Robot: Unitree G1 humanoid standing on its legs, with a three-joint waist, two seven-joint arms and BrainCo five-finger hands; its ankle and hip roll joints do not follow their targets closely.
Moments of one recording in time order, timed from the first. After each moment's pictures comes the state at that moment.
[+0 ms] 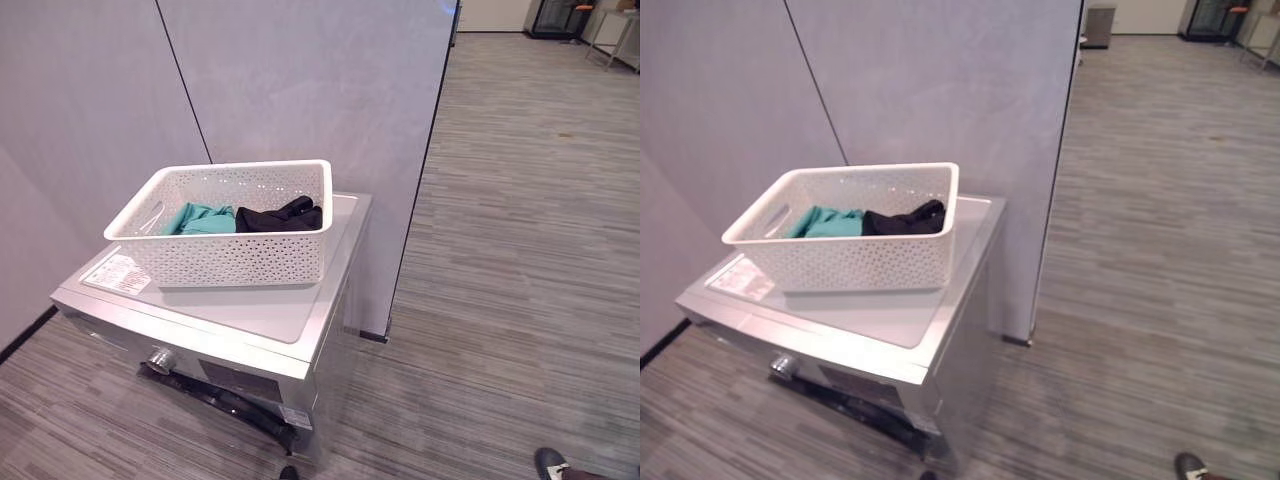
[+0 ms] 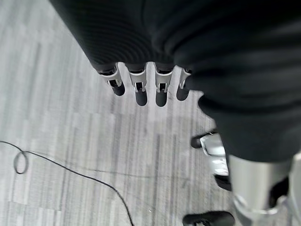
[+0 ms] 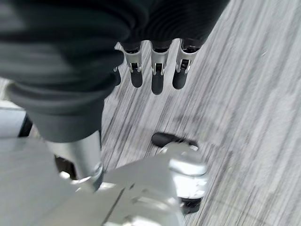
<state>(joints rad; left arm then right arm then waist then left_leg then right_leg) 0.16 0.21 -0.14 1.46 0.12 0.05 -0.07 0.22 -0.35 0.14 1.15 0.14 0.02 0.12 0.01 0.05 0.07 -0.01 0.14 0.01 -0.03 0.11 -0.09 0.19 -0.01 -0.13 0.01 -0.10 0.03</state>
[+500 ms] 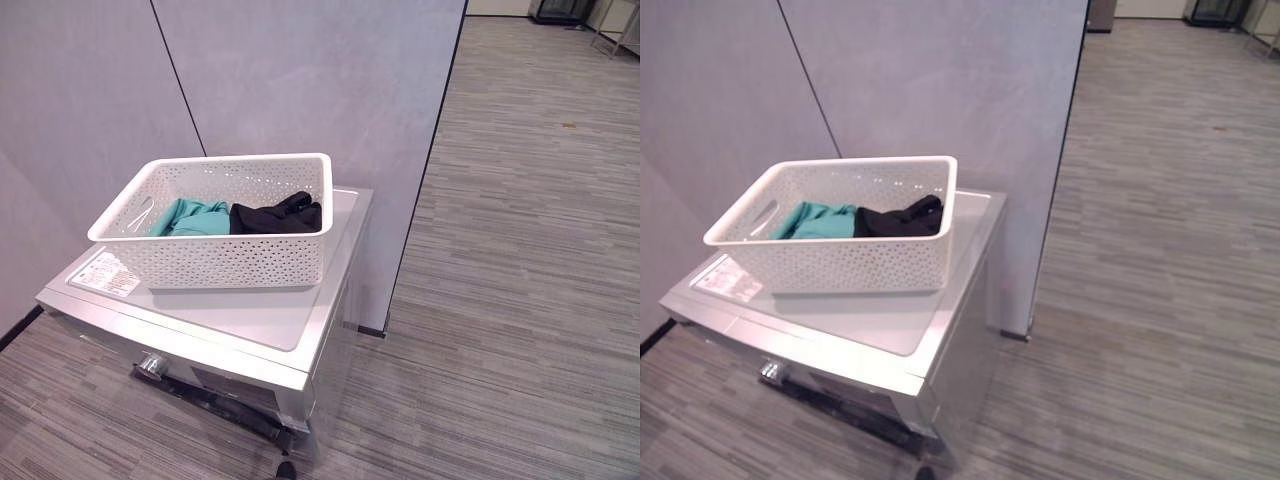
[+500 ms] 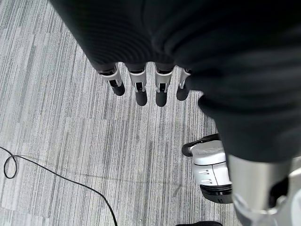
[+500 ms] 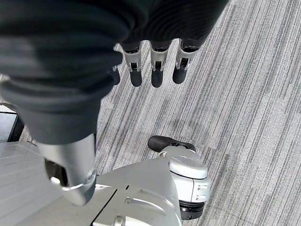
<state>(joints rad) 0.16 0.21 -0.18 1.41 0.08 0.02 -0.02 0.20 -0.33 0.15 1.16 0.13 0.01 0.06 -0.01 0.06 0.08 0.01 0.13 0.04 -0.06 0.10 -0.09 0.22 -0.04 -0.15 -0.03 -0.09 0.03</state>
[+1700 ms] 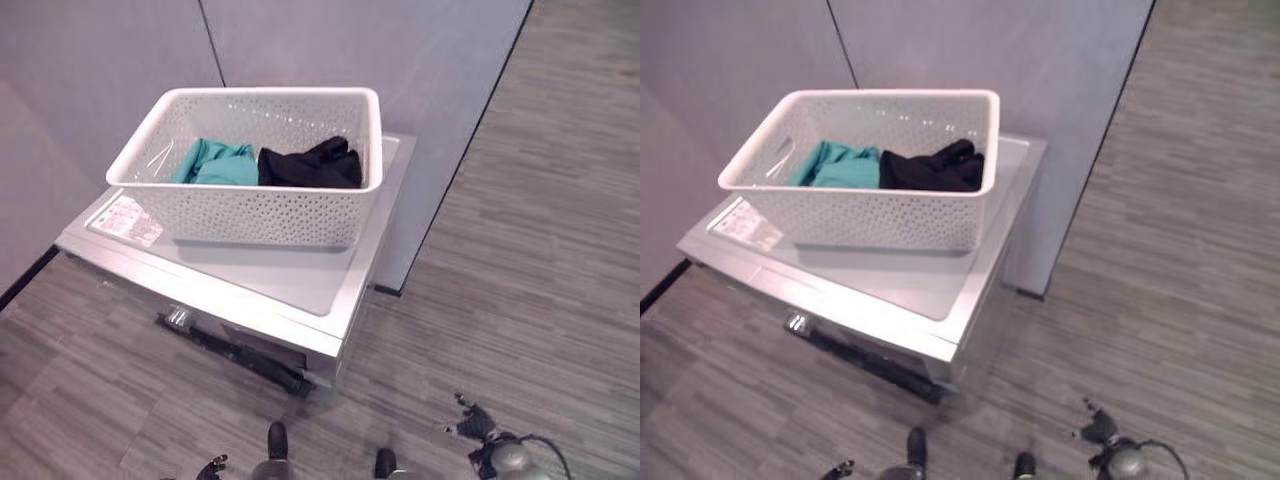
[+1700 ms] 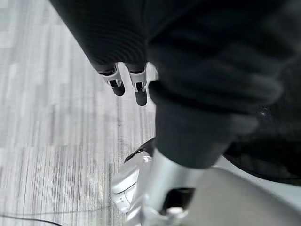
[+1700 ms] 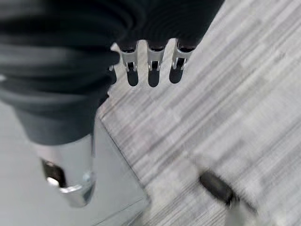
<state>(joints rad) 0.06 0.29 -0.28 1.03 0.04 -0.01 0.04 0.07 -0.49 0.19 0.81 -0.02 -0.04 -0.07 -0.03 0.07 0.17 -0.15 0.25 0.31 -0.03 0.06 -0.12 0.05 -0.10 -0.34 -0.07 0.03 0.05</state>
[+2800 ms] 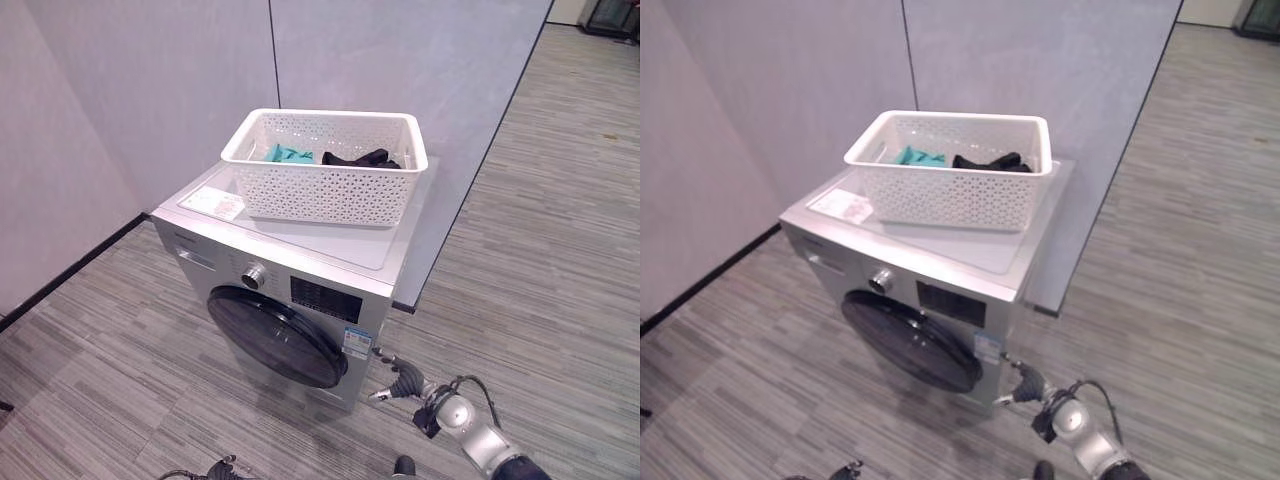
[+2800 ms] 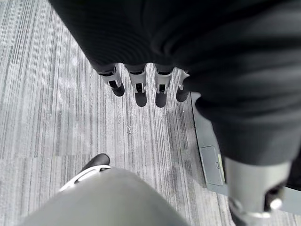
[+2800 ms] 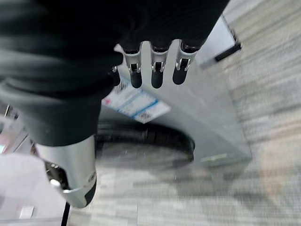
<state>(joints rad) 0.02 0.23 -0.29 1.19 0.13 -0.01 0.02 -0.01 -0.43 0.49 0.42 -0.13 -0.02 0.09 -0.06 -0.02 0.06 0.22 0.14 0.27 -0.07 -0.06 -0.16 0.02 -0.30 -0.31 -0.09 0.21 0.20</state>
